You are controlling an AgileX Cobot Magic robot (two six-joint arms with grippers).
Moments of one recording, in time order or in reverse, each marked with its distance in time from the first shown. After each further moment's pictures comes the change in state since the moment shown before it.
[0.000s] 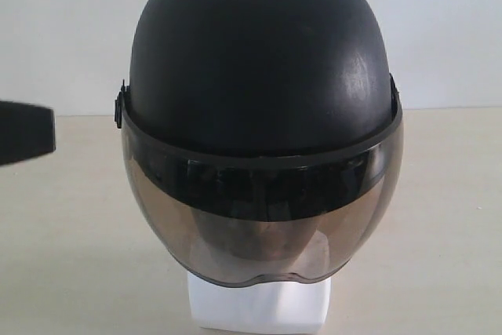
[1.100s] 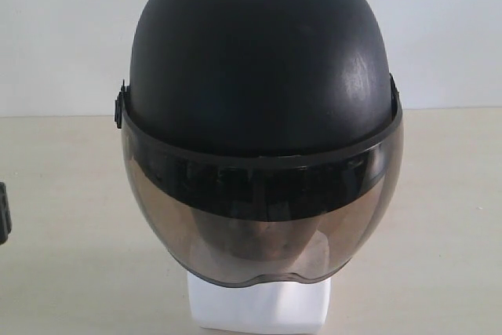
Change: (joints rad) left arm 0.000 -0.248 0.109 0.002 0.000 0.000; right arm 0.000 -0.160 0.000 -0.022 0.053 0.002
